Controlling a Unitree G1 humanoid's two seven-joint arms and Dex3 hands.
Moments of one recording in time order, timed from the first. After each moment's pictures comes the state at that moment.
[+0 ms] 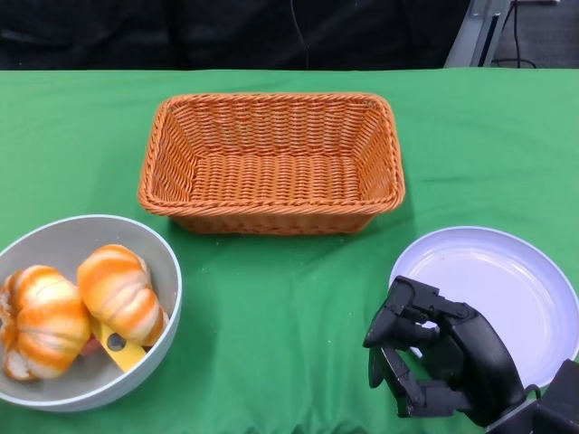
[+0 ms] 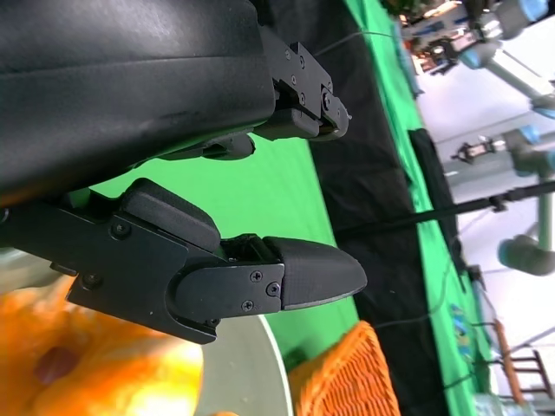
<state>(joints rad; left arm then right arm) -0.43 0.38 0.35 1.08 -0.14 -0.61 -0.17 -0.03 0.05 0.10 0.41 0.18 -0.60 0.51</state>
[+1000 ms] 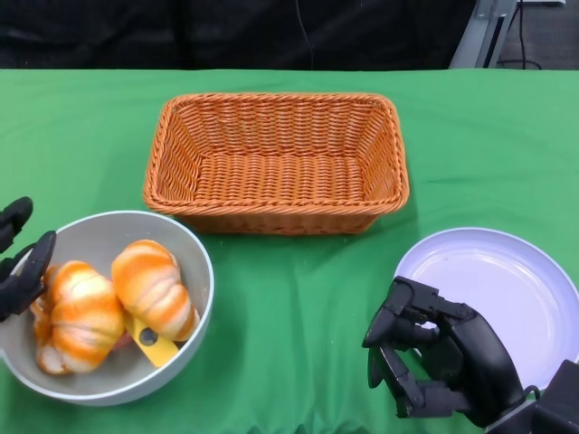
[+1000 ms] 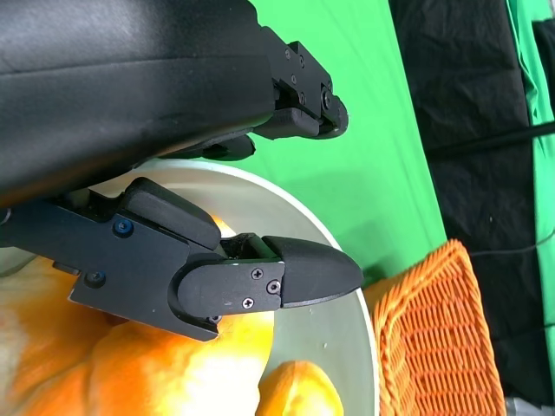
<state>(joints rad) -0.38 0.32 0.22 0.84 -0.12 -0.20 -0.21 -0.03 0.06 0.11 0.41 0.18 -0.60 0.50</state>
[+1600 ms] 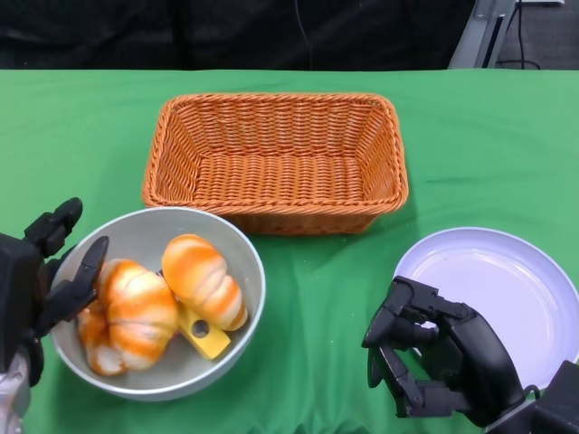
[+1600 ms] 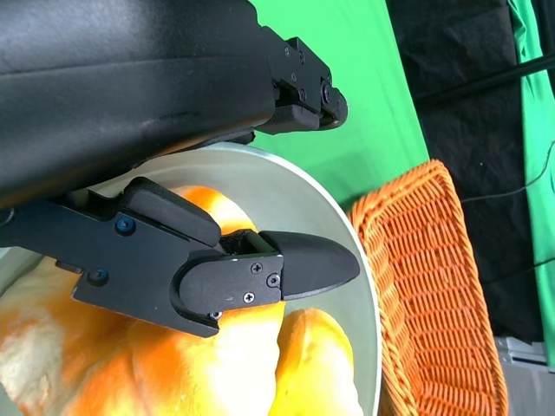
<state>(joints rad) -0.21 0.22 0.15 0.37 -0.10 0.07 -0.15 -0.03 0.06 0.11 0.41 0.18 -0.61 0.50</state>
